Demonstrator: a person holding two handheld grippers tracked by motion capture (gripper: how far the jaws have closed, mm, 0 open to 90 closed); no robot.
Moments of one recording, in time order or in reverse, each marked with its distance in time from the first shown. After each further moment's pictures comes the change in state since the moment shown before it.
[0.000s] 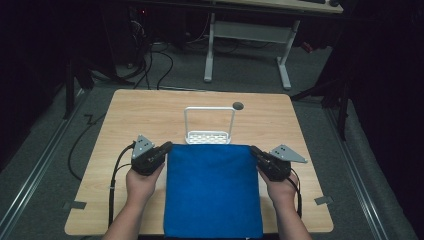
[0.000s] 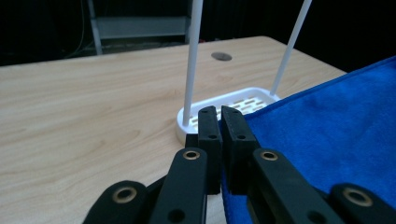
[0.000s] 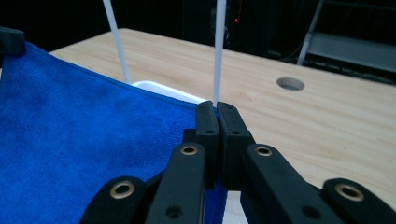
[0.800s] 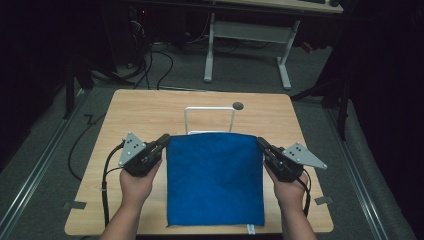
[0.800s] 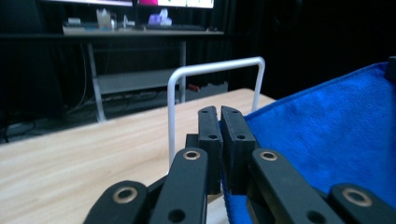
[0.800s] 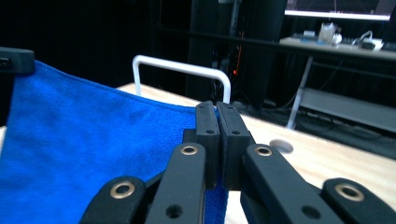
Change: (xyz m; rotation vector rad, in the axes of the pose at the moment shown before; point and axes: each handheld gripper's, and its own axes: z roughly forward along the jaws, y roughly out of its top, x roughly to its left) left arm -0.023 0.040 -0.044 -0.193 -0.023 0.075; right arm 0.014 0.043 -0.045 -0.199 0.003 -0.047
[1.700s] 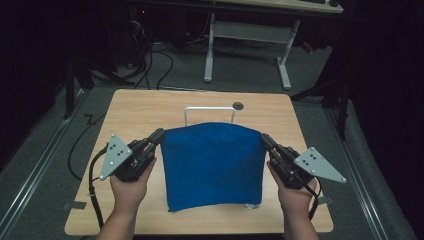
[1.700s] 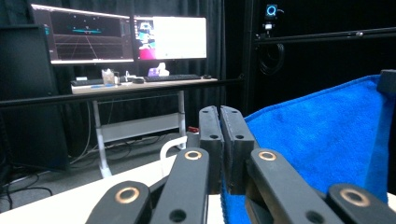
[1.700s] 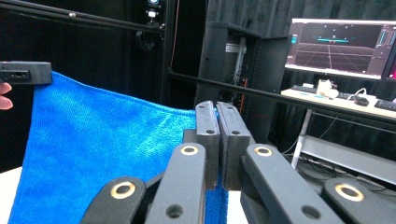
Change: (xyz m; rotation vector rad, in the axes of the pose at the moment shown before) left arm -0.016 0.038 -0.030 -0.158 0.001 0.071; right arm 0.022 0.040 -0.031 -0.171 0.024 -0.052
